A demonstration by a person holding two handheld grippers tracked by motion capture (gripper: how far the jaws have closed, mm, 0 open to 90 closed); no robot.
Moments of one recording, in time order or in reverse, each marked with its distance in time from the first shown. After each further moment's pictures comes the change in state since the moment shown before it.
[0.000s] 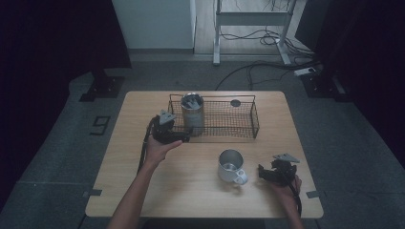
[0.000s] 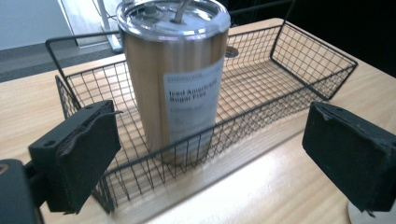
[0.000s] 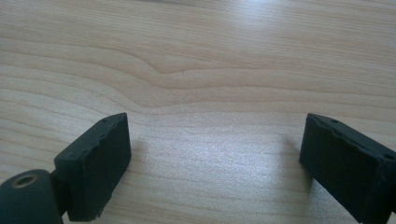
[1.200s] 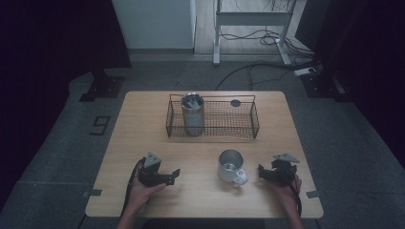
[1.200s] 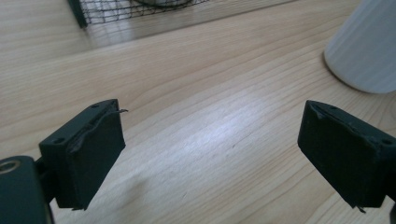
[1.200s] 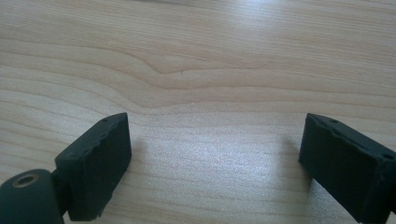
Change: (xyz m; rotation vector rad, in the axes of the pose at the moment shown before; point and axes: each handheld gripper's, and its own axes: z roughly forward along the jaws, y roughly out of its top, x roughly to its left) left arm -0.005 -0.127 -0.052 0.162 -0.069 -0.082; right arm 0.000 0.000 0.000 -0.001 -0.001 0.001
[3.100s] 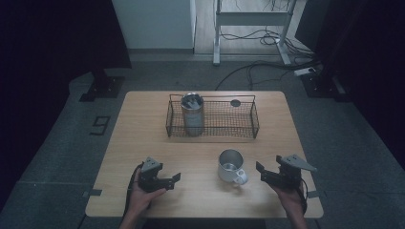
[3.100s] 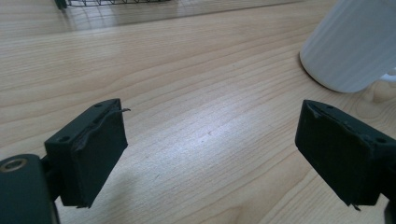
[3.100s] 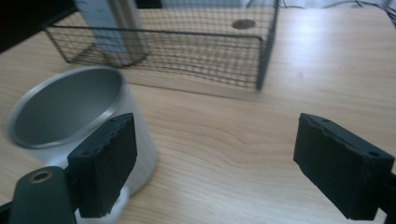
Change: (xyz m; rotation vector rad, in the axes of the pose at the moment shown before) left arm -0.006 -0.009 -0.005 -0.017 -0.057 -0.046; right arm 0.024 0.024 -0.088 -0.270 0.231 0.005
